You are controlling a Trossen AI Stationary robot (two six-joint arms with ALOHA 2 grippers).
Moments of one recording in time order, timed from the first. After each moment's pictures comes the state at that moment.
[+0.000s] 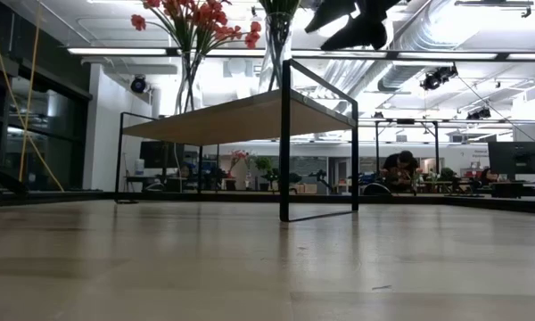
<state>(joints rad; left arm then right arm) -0.75 1.08 1.10 -0.60 -0.61 -0.84 0.01 1.27 1.07 -0.28 0.42 0.31</state>
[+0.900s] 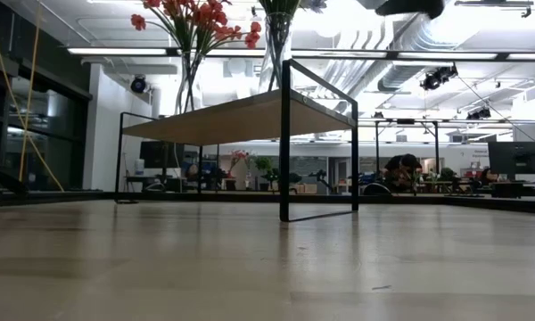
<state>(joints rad) -0.75 1.08 1.10 -0.61 -0.61 -0.84 0.04 0.94 1.07 -0.49 0.57 0.39</state>
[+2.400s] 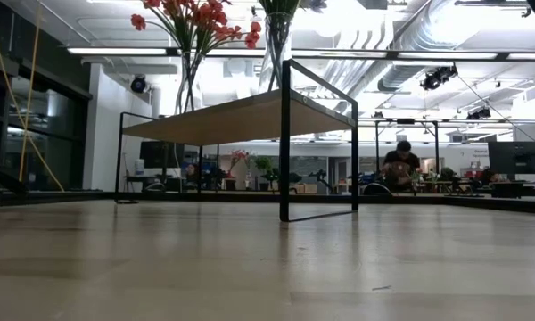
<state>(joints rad) -0.75 0.75 1.10 -1.04 -0.59 -0.84 0.09 0.18 1.06 -1.02 0.16 0.36</state>
